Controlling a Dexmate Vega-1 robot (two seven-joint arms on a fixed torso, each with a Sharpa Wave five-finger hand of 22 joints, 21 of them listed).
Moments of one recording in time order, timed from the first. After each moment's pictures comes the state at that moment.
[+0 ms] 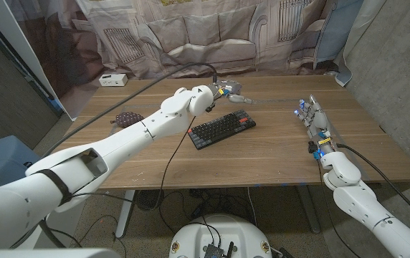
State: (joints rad) left arm 0.33 0.48 0.97 -1.65 0.72 0.25 -0.30; left_hand 0.08 -0.07 0.26 -0.01 0.21 0.67 0.15 0.22 0.18 0.08 0.05 0.21 0.20 -0.06 0.07 0.18 0.18 -0.11 0.15 0.21 0.18; right arm -1.18 -0.60 -0.19 -1.53 0.67 0.43 -0.09; right_hand 0.22 0.01 0.20 -0.11 0.19 0.27 0.04 0.21 0.19 0.16 0.10 0.20 0.19 0.04 0.04 0.21 0.23 0.24 -0.02 0.24 0.17
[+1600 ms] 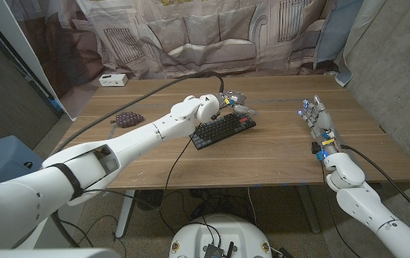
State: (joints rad) left arm 0.29 0.41 1.05 -1.47 0.70 0.18 -0.25; left_hand 0.08 -0.06 0.25 -0.01 0.22 0.69 0.12 0.21 0.18 0.08 0.03 0.21 0.20 -0.05 0.06 0.19 0.18 -0.11 0.15 0.21 0.18; right arm -1.20 -0.61 -0.17 -1.55 0.68 0.43 -0.10; right_hand 0.22 0.02 0.19 -0.11 0.19 0.28 0.03 0.21 0.19 0.16 0.10 0.20 0.19 0.04 0.05 0.21 0.22 0.24 -0.02 0.23 0.17
